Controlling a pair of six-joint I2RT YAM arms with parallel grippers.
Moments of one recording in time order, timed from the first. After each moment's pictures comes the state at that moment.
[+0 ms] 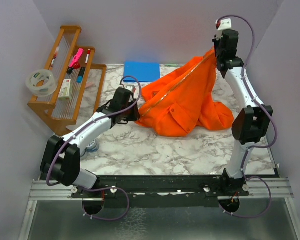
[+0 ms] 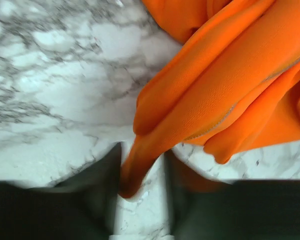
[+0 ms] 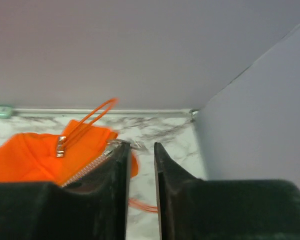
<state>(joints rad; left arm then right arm) -0.50 1.42 0.95 -0.32 0.05 -0.46 0.11 1.98 1.94 -0.19 0.34 -0.29</state>
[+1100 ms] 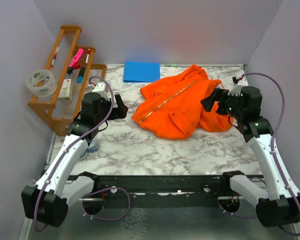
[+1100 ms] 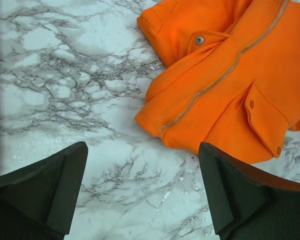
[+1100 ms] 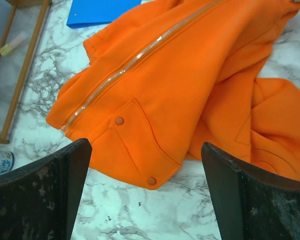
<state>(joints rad) -0.28 1.04 0.93 -0.36 0.09 -0.34 0.11 1.02 1.00 -0.44 -0.26 0.31</state>
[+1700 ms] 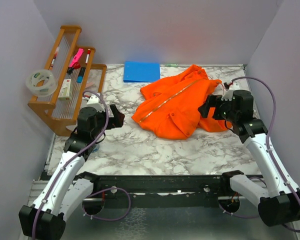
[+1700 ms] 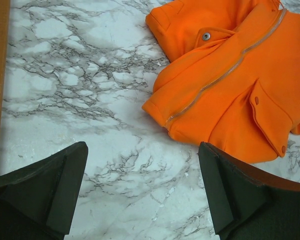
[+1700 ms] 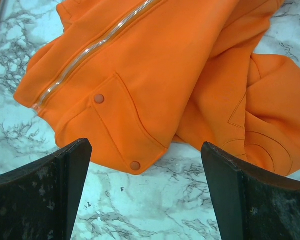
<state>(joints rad) -0.28 0.79 0.67 -0.27 0.03 -0.38 0.16 0.97 0.93 -0.47 -0.17 0.24</state>
